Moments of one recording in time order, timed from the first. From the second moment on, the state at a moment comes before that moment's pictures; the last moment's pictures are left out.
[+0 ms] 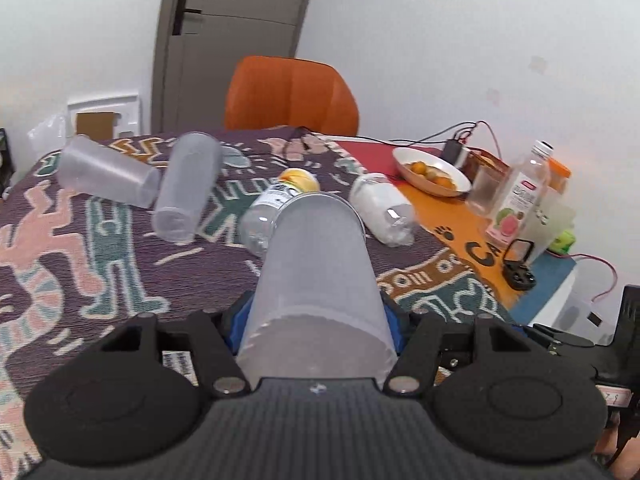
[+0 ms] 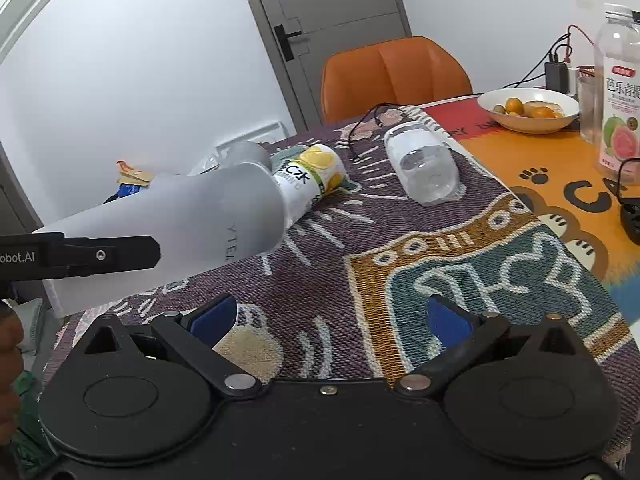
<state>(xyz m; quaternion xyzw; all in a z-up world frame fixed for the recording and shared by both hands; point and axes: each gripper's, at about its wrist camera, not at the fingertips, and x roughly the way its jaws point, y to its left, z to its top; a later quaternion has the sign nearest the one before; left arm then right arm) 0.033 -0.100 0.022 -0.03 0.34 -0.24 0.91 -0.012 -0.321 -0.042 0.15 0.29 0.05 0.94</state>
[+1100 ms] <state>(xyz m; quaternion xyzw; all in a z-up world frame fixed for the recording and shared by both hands) 0.056 -0.037 -0.007 -0.04 0.39 -0.16 0.91 0.071 -0.299 -0.063 0.30 0.35 0.14 0.88</state>
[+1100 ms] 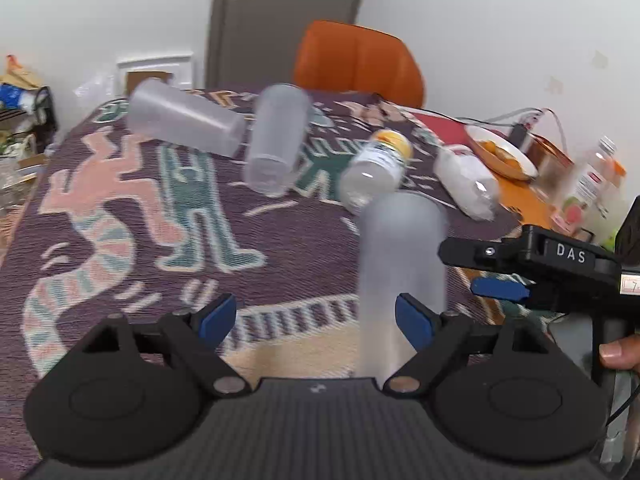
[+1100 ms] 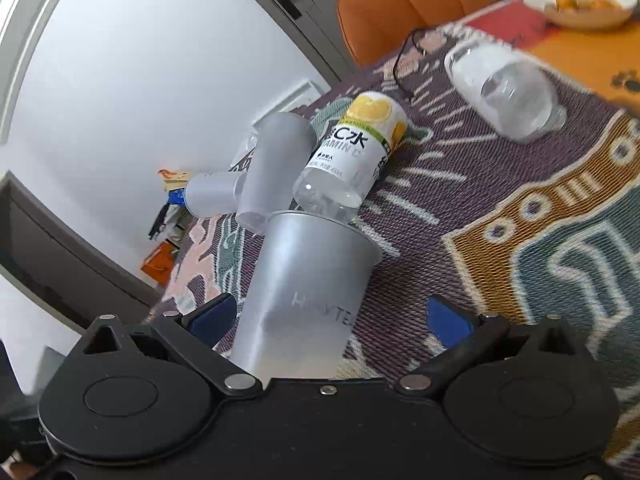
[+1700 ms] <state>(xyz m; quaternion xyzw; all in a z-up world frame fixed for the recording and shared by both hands) 0.059 0.026 -0.009 -0.08 0.38 -0.02 0.92 0.132 -0.282 -0.084 0.33 0.40 0.16 0.84</state>
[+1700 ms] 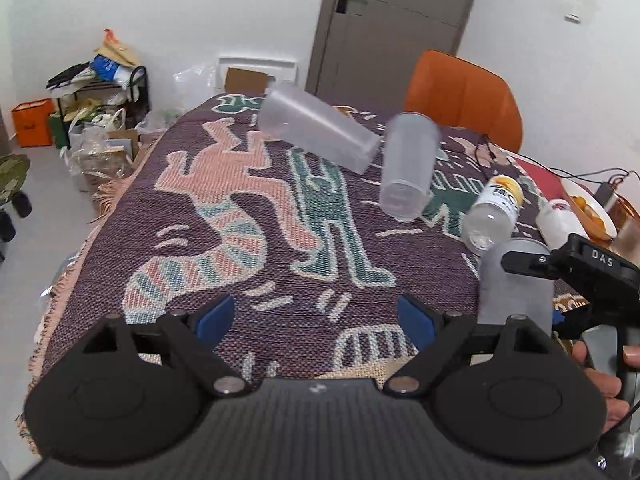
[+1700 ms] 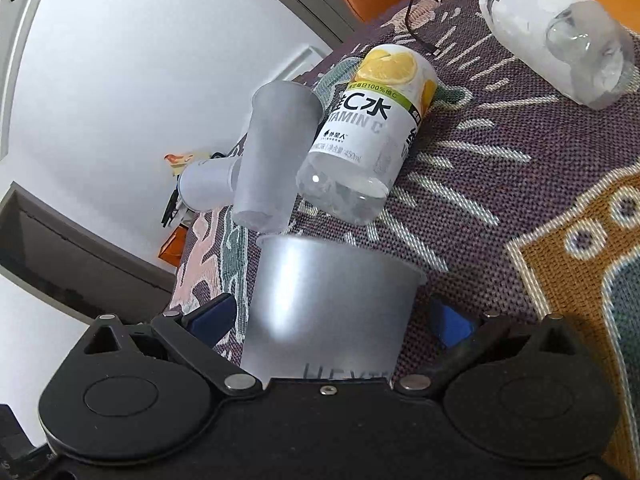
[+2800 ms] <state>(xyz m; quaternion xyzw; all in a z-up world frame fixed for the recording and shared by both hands) 0.033 0.049 0.005 -0.11 0.34 0.00 0.93 0.058 -0.230 0.020 0.09 0.19 0.19 0.96</state>
